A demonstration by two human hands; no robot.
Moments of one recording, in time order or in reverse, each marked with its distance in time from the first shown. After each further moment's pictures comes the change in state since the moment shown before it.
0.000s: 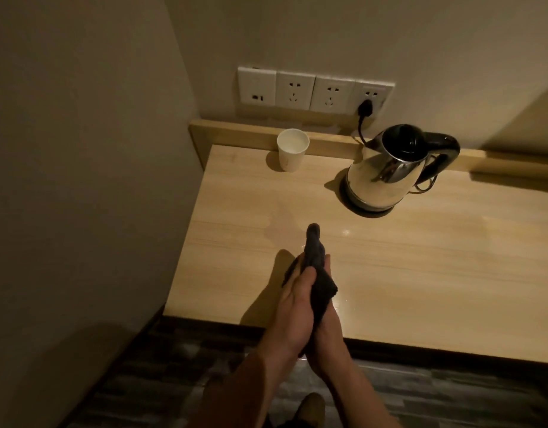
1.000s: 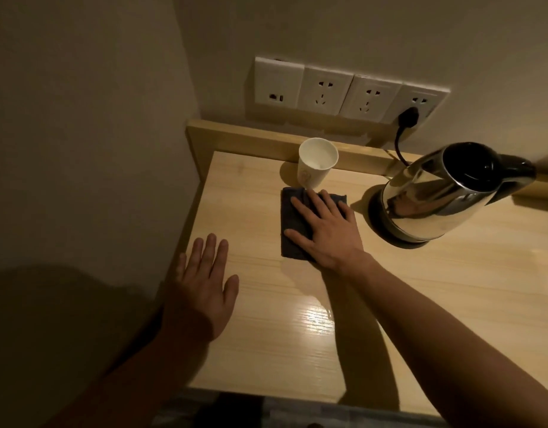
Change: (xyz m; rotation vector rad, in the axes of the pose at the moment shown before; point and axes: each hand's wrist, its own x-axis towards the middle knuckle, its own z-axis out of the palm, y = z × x) left_hand 0.153 -0.063 -0.203 1.441 0.254 0.331; right_hand 0.265 -0.049 0.001 -1.742 -0.074 -0.550
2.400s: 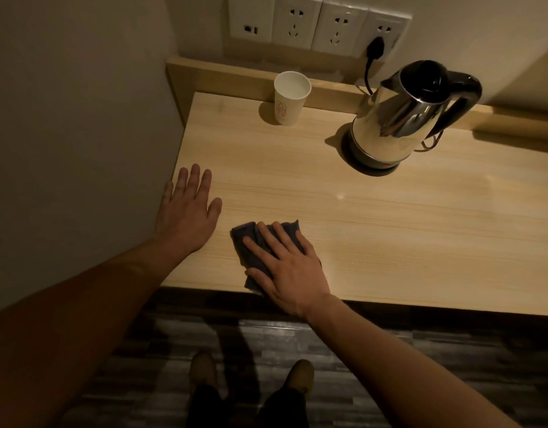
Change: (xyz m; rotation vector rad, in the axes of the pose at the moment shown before) left_hand 0.001 0.001 -0.002 0.033 -0.083 -0.029; right_hand -0.201 -0.088 0.053 0.057 -0.028 -0.170
